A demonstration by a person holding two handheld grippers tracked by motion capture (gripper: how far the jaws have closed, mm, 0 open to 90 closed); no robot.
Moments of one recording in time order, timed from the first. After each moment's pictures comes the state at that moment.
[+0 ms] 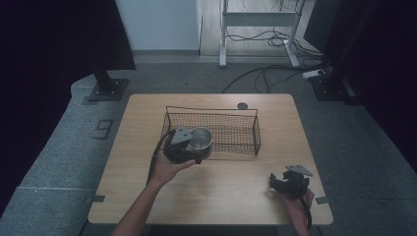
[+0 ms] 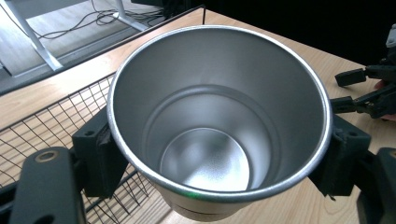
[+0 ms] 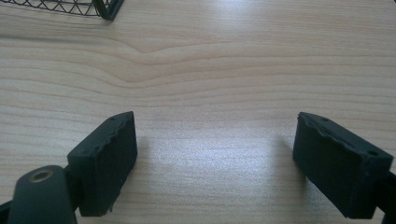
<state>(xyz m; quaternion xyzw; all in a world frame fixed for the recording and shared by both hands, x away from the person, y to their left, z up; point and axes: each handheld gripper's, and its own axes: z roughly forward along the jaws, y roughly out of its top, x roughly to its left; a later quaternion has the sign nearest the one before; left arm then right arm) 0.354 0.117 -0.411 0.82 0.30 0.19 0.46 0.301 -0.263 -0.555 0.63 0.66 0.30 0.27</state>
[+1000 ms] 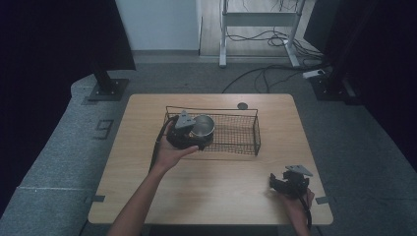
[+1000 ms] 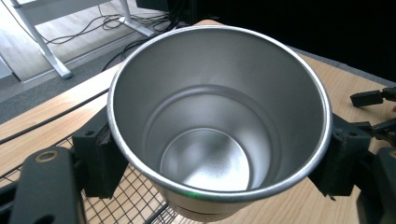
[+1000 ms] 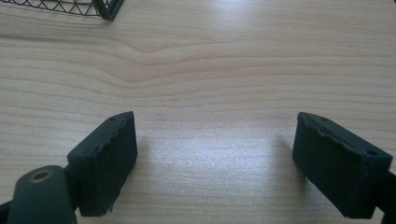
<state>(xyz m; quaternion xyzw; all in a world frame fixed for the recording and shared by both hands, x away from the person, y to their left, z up) 0.384 0.108 -0.390 0.82 0.30 0.19 0.46 0.301 -0.263 -0.556 0.63 0.67 0.30 0.28</state>
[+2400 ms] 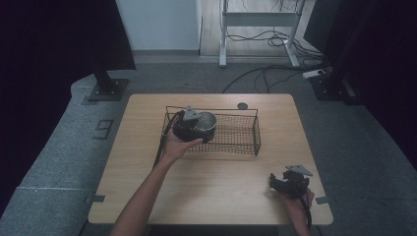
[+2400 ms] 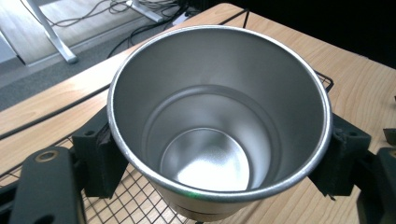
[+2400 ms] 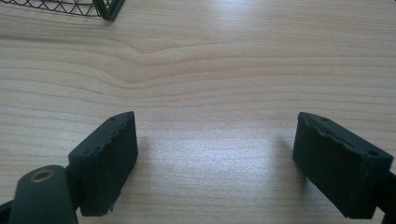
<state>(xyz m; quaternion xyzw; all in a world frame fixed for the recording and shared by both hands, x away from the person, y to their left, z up) 0.425 0.096 -0.415 0.82 0.33 0.19 0.43 0.301 -0.263 -0.555 0.63 0.67 0.30 0.27</state>
